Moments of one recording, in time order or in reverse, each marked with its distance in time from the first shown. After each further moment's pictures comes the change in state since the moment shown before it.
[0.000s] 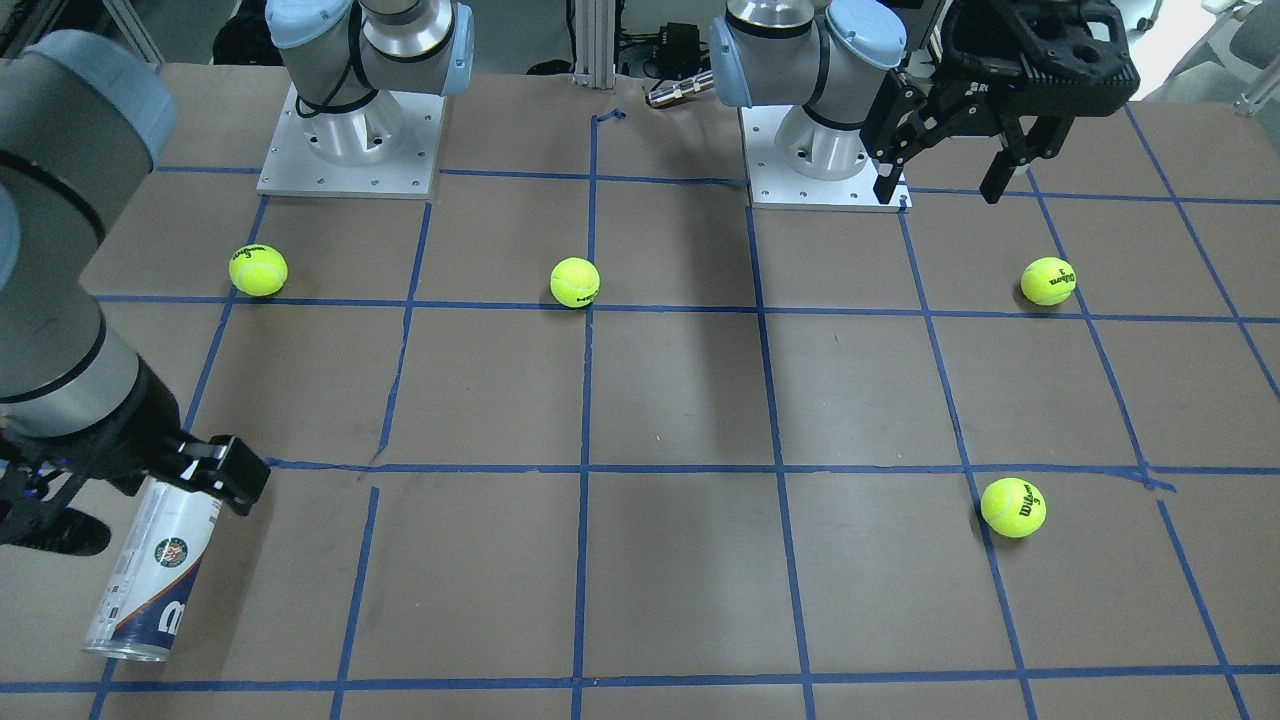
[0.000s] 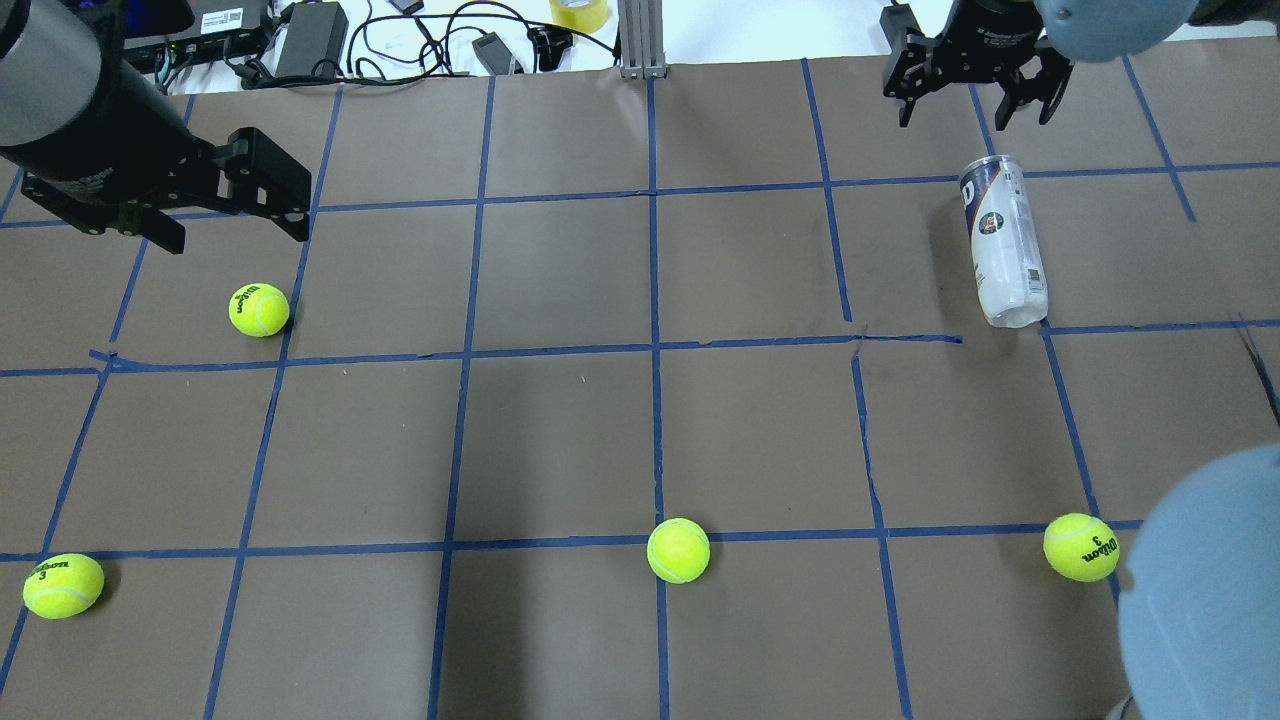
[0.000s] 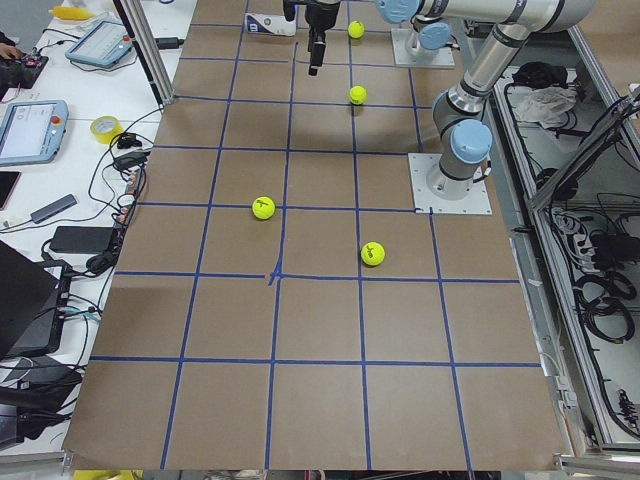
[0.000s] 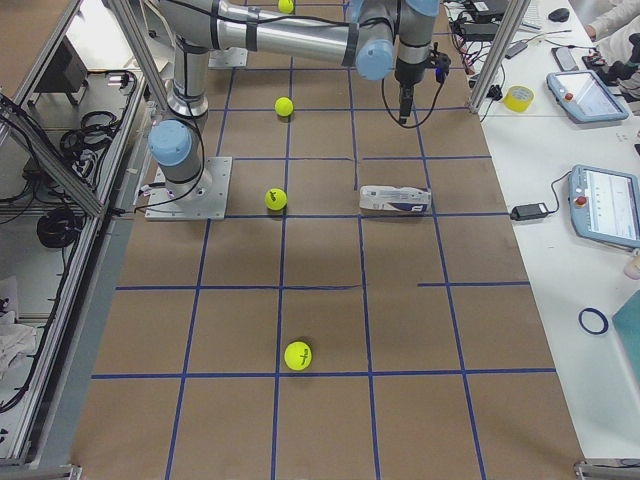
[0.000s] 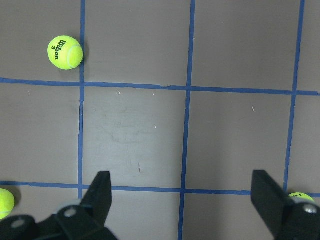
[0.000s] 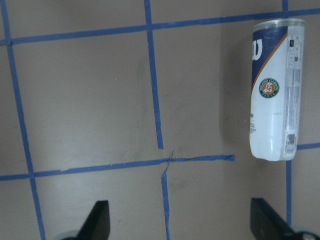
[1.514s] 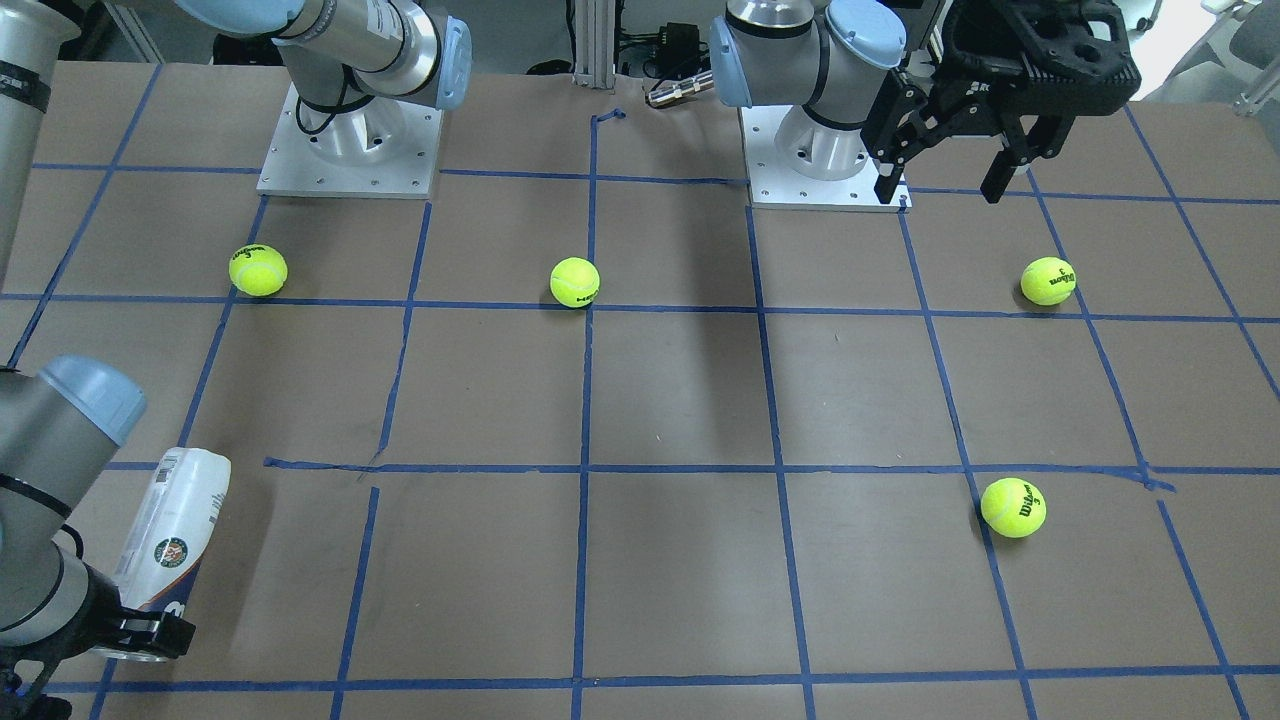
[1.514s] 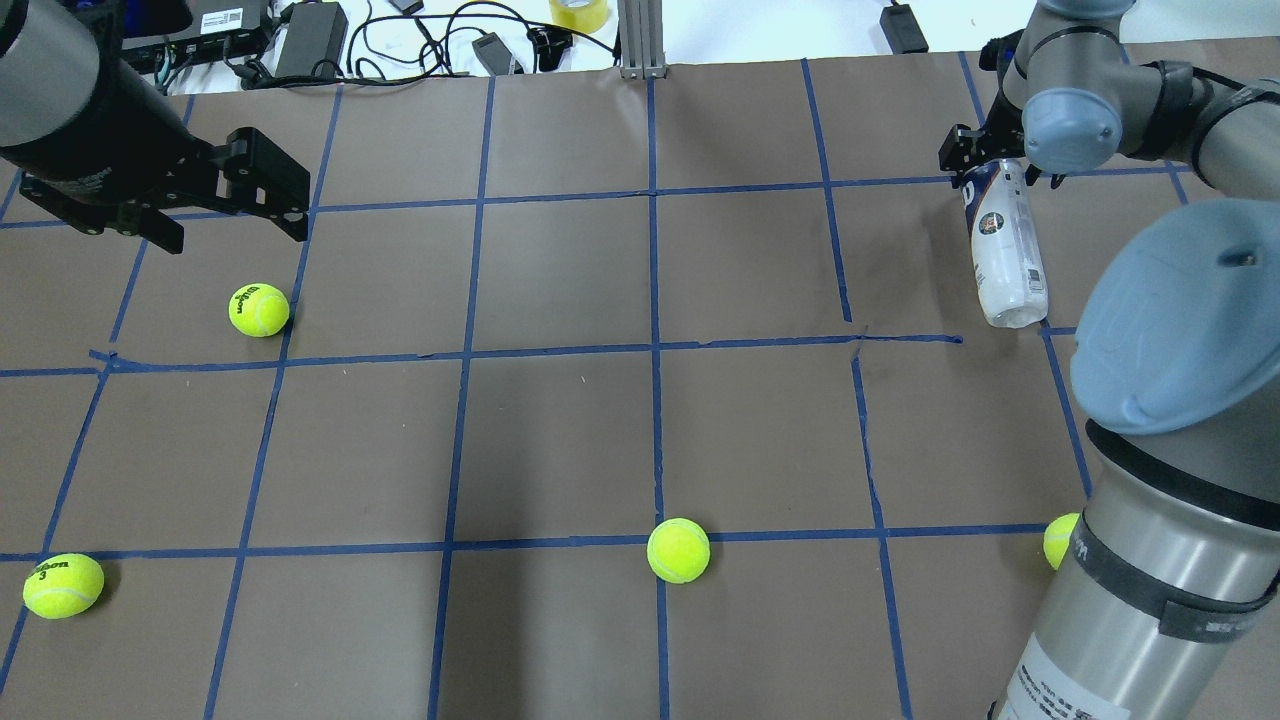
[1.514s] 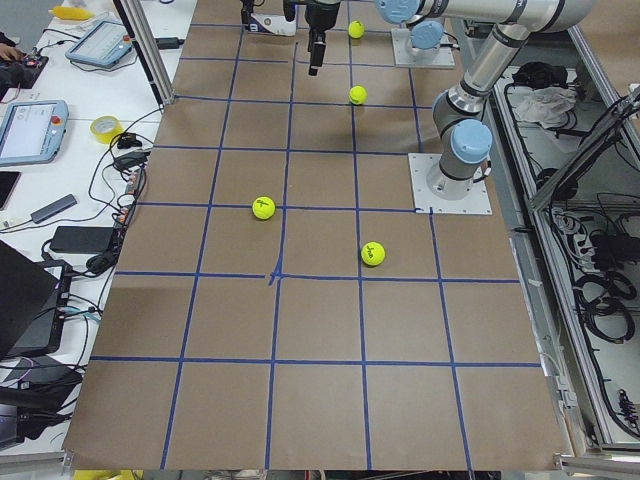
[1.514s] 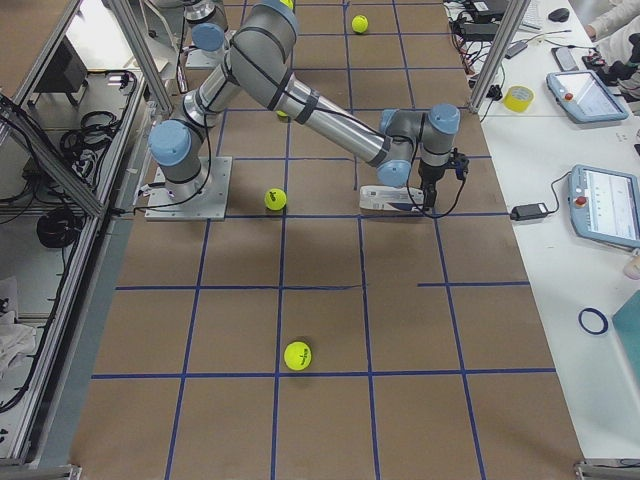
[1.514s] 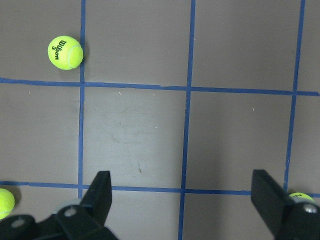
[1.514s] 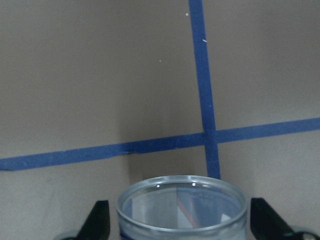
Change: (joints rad) left arm 0.001 0.001 0.000 0.001 0.000 0.000; right arm -0.129 0.333 0.004 -0.351 -0.040 -0.228
